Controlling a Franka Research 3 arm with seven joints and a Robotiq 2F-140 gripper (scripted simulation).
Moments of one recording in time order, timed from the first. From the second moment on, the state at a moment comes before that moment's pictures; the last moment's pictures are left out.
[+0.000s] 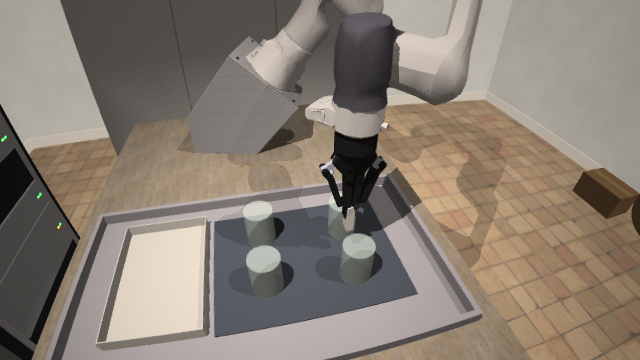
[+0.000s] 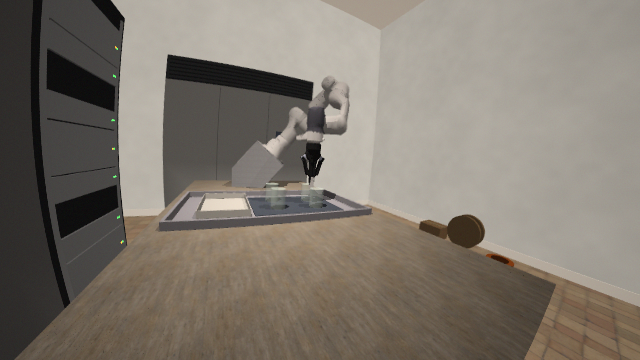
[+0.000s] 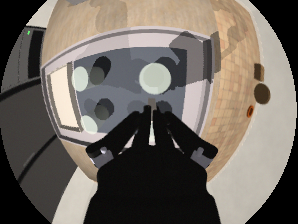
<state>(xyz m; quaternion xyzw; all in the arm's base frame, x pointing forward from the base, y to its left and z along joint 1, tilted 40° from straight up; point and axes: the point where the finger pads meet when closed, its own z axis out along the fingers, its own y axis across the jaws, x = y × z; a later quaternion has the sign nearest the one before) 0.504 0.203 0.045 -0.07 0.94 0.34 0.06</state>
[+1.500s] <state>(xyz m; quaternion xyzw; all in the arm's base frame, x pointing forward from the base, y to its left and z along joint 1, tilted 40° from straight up) 0.507 0.087 0.049 -0.04 0.94 0.34 0.06</state>
